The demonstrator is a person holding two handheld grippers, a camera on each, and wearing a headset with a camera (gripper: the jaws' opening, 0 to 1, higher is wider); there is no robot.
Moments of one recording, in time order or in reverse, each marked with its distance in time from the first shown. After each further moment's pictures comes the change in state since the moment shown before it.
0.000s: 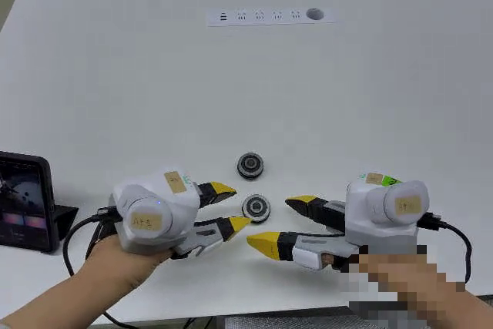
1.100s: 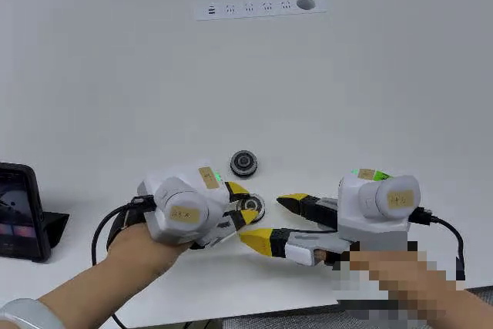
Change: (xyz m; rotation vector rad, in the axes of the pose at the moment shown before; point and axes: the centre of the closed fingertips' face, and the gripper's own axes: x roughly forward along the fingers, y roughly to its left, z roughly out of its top) left arm 0.032 -0.003 -0.005 0.097 0.109 -0.044; right arm 0.007 -0.005 -0.001 0.045 -0.017 0.013
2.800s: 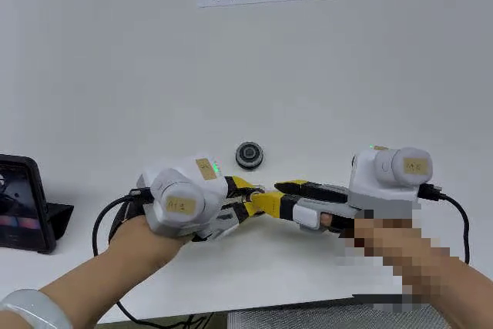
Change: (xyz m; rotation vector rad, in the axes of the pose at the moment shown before) left arm 0.002 0.001 -0.004 -0.052 -0.025 -0.017; right arm 0.009 -0.021 0.012 0.218 -0.042 0.014
